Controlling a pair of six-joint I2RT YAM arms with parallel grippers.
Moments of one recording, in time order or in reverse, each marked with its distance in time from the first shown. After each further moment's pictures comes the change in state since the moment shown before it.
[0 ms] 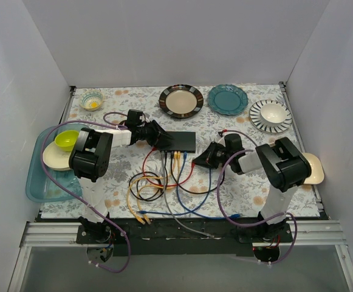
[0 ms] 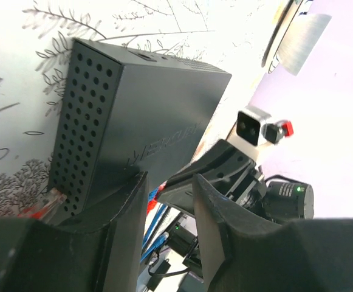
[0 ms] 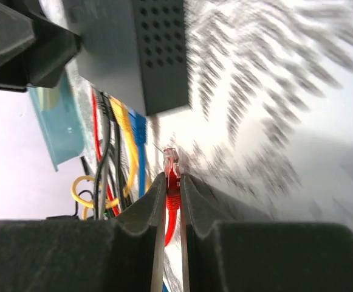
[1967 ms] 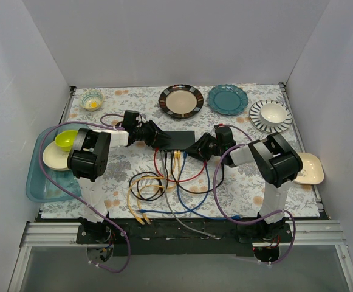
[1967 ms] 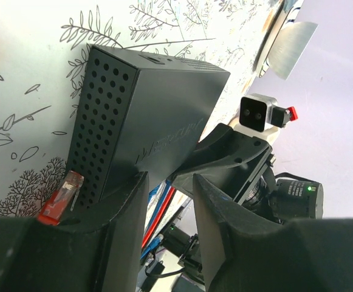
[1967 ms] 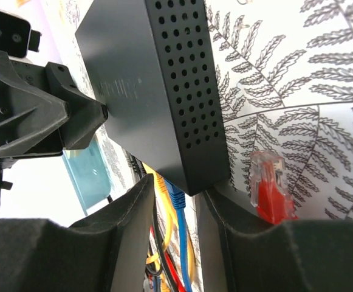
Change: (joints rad) left arm 0.032 -0.003 -0.034 0.048 0.026 -0.015; right arm 0.059 0.048 0.148 -0.070 0.151 0.156
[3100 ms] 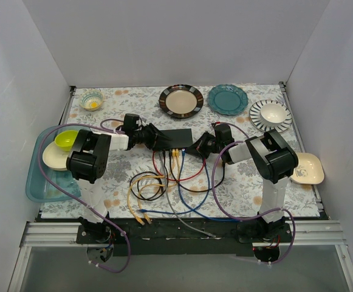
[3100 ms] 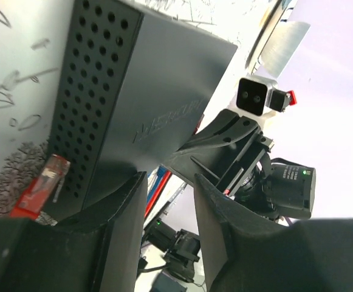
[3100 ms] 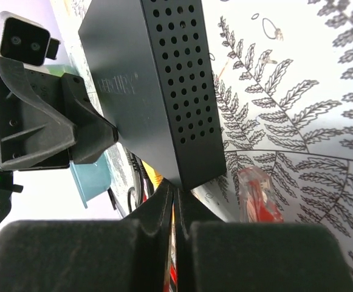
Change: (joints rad) left arm -0.006 -0.029 -0.068 0.065 0.024 -0.091; right arm -0.010 0.064 0.059 0.008 -0.063 -0.024
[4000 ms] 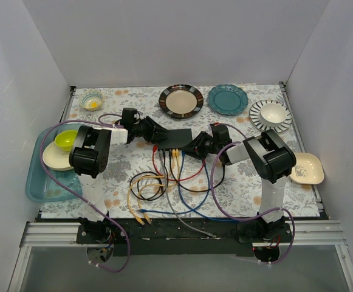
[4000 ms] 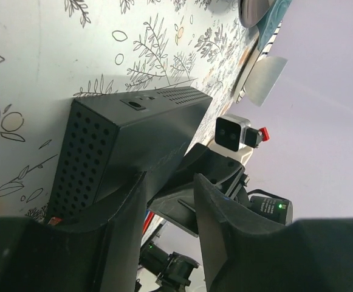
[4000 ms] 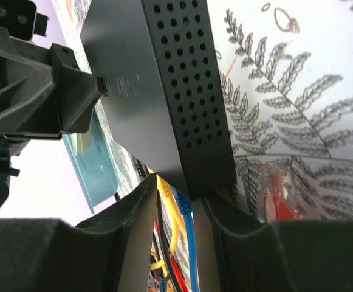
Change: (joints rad) left arm 0.036 0.084 0.118 0.002 -0.039 -0.018; right arm 0.021 0.008 0.000 0.021 0.029 0.043
